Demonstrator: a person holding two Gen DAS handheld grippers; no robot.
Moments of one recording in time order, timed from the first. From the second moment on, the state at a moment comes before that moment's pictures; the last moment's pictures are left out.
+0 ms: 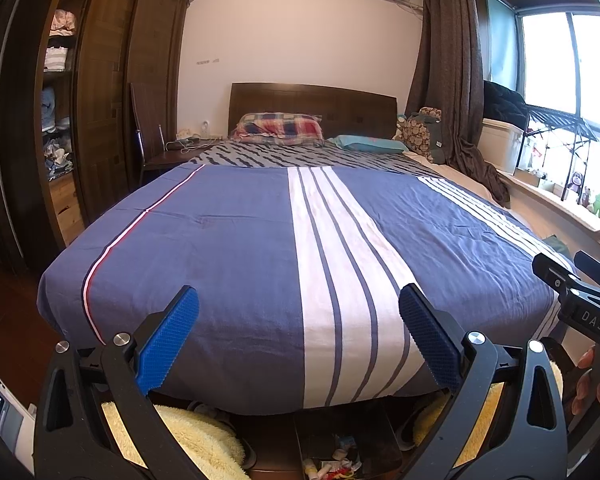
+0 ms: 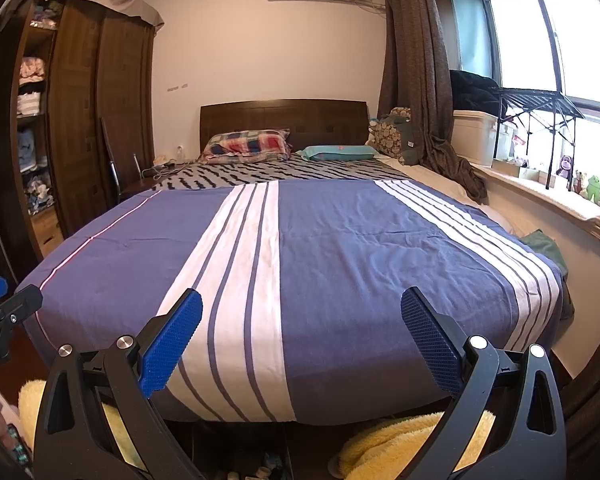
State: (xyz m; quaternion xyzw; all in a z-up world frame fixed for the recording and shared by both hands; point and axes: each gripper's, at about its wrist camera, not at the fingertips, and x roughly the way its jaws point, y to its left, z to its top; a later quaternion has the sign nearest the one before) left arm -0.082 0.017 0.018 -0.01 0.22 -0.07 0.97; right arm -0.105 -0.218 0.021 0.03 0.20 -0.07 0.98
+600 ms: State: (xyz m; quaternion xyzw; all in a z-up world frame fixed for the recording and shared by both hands) left arm -0.082 0.017 0.018 -0.01 0.22 -0.07 0.97; right arm -0.104 -0.216 0.021 0.03 0.20 -0.07 0.98
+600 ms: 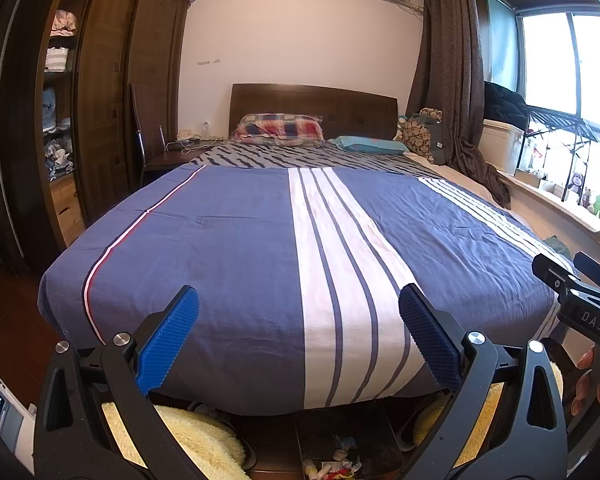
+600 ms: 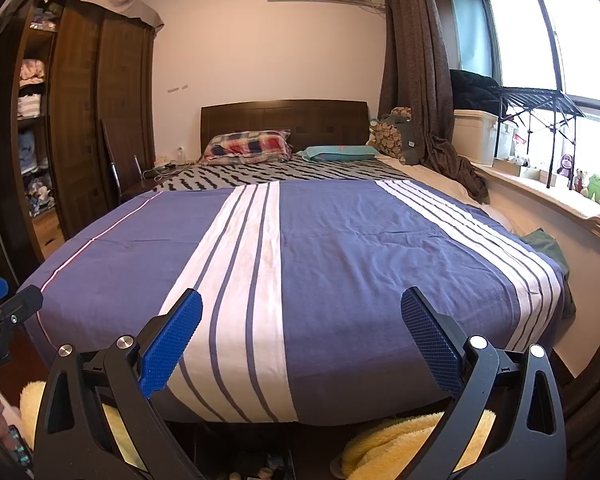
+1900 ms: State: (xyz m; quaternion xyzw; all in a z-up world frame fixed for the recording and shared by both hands) left arm -0.078 0.010 0.017 -0.02 0.22 -0.06 0.97; right arm -0.102 -0.215 0.019 0.04 0.21 -0.07 0.97
